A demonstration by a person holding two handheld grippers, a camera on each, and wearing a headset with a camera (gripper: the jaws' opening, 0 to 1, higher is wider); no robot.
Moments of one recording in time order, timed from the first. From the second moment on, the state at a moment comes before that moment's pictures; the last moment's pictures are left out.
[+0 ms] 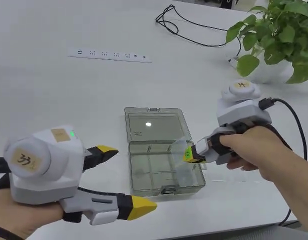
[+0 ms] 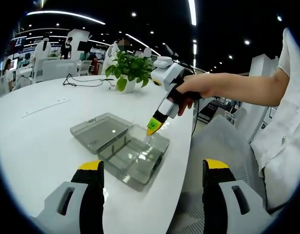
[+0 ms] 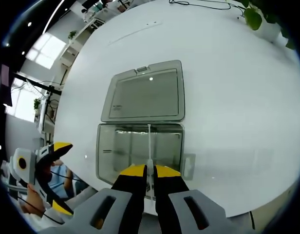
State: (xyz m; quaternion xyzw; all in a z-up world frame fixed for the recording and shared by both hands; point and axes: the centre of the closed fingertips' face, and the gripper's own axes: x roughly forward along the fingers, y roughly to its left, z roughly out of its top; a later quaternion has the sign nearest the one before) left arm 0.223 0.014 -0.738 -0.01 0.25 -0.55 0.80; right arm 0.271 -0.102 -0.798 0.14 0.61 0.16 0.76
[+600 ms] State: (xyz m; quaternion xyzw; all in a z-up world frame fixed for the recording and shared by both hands) left arm 0.224 0.011 -0.736 -0.02 0.25 -0.55 0.79; right arm 0.274 -0.099 -0.789 0.16 0.59 0.15 0.78
